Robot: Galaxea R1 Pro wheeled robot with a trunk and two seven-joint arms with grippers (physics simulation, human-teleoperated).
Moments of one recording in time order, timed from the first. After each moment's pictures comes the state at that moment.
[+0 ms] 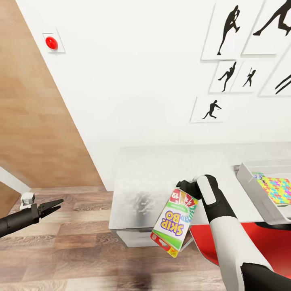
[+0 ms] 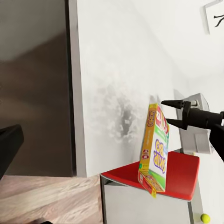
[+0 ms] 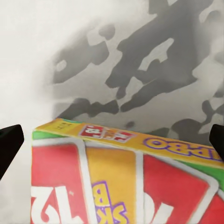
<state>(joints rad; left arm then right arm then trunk) -0.32 0.54 0.31 -1.23 0.72 0.95 -0.97 -0.86 0.08 -0.15 -0.93 -0.67 0.89 -0.55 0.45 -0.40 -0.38</state>
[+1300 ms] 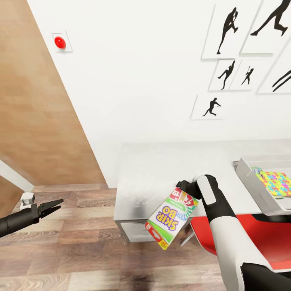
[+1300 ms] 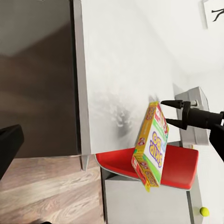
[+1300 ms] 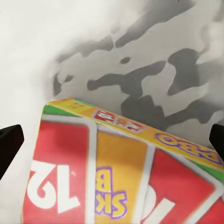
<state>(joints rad) -0.32 0.54 0.31 -1.23 0.72 0.95 -0.97 -0.86 0.08 -0.15 -0.93 -0.67 0.89 -0.55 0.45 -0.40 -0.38</state>
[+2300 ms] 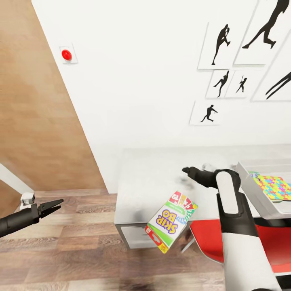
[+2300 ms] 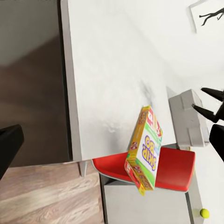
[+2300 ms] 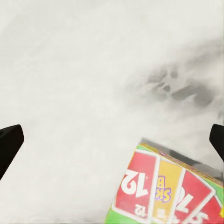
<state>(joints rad) -0.32 0.54 0.31 -1.23 0.72 0.95 -0.97 -0.74 0.07 -0.16 -1.45 -0.78 1.04 -0.55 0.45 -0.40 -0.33</state>
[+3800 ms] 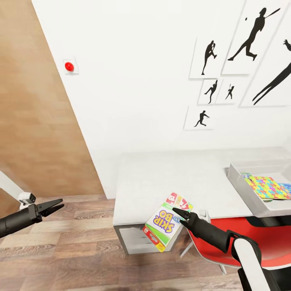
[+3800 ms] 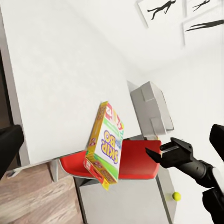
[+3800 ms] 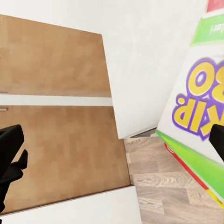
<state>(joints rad) -0.32 0.54 0.30 -1.23 0.71 0.96 -1.12 -0.19 0.00 -0.17 -1.58 -1.03 1.00 0.12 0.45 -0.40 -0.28</state>
